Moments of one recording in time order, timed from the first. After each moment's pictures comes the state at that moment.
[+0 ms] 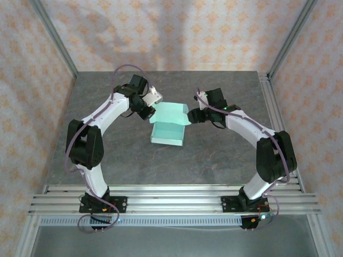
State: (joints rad) left arm -0.29 1.83 1.54 -0.88 0.24 0.44; right arm 0.39 1.62 1.15 -0.38 -0.25 0.03
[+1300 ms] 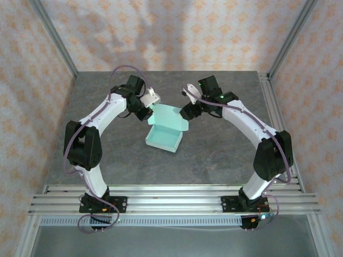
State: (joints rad) left arm -0.27 1.81 1.51 -0.89 0.27 0.49; right arm 0.46 1.66 1.43 -0.65 -0.32 -0.26
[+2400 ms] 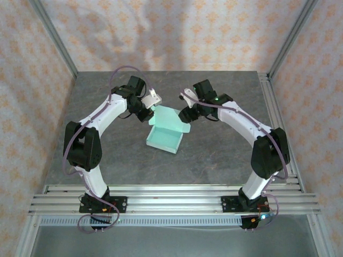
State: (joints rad) left arm -0.28 1.80 1.50 -0.89 0.29 0.51; right arm 0.49 1.69 1.40 -0.67 -0.29 -0.20
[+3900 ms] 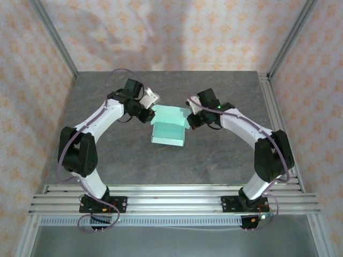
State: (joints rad) left arm -0.28 1.70 1.37 -0.73 0.37 0.27; right arm 0.48 1.63 1.21 -0.53 -0.24 -0.01
